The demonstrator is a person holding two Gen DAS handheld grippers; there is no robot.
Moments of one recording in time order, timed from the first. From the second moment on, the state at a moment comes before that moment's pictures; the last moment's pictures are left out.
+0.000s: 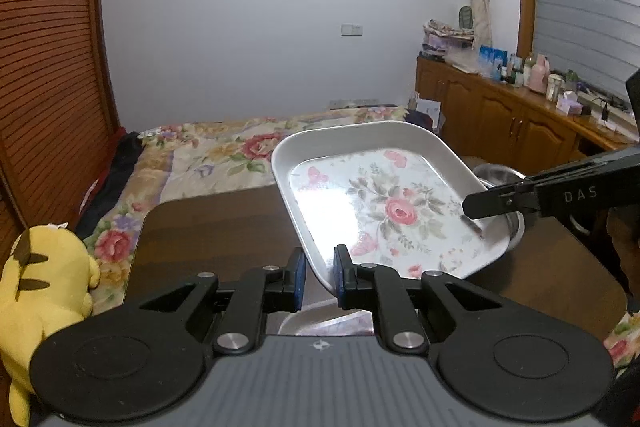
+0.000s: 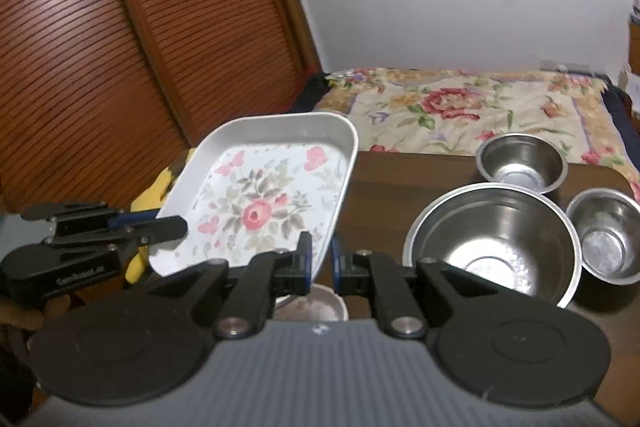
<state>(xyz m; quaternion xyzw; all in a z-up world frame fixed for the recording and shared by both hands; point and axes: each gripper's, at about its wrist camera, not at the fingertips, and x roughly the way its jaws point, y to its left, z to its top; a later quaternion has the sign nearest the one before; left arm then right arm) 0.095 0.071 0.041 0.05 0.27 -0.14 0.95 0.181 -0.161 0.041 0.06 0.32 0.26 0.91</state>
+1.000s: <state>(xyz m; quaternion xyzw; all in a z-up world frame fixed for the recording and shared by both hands) 0.056 0.090 -0.028 0.04 0.32 -0.14 0.94 0.132 -0.142 -0.012 0.02 0.35 0.27 0.89</state>
